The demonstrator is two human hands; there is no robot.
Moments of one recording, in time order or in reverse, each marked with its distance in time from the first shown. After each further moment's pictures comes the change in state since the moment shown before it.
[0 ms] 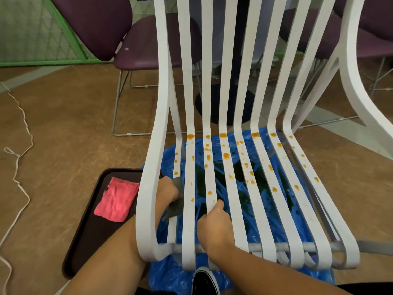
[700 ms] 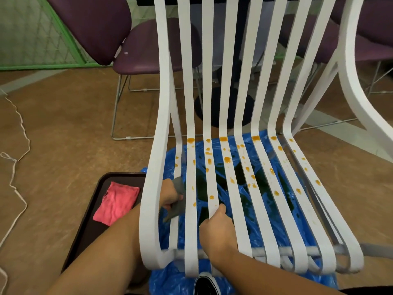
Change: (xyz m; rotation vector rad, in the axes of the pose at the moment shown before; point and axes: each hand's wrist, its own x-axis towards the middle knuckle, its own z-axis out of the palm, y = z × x) left_hand 0.032 -0.006 -0.007 -0.061 -0.238 0.057; right_hand 0.004 -0.002 0.001 -0.019 -0.003 0.021
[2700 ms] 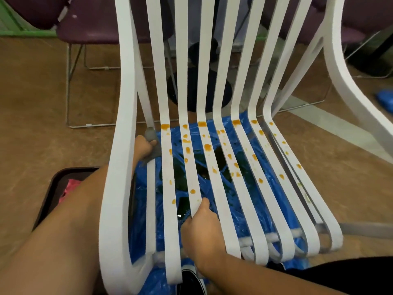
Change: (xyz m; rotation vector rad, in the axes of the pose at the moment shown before) left_hand 0.113 0.055 -0.045 -0.126 0.288 0.125; right_hand -0.001 -0.001 0.000 -0.025 0.014 0.001
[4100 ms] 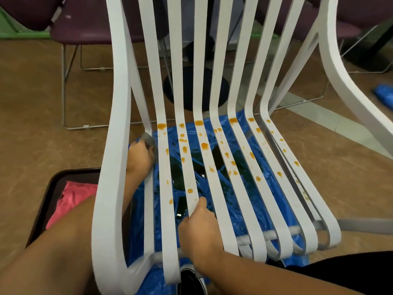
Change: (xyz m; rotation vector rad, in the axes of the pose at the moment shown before) left_hand -0.011 -0.038 0.034 0.092 0.382 0.325; right_hand 0.003 0.002 0.003 0.028 -0.031 0.020
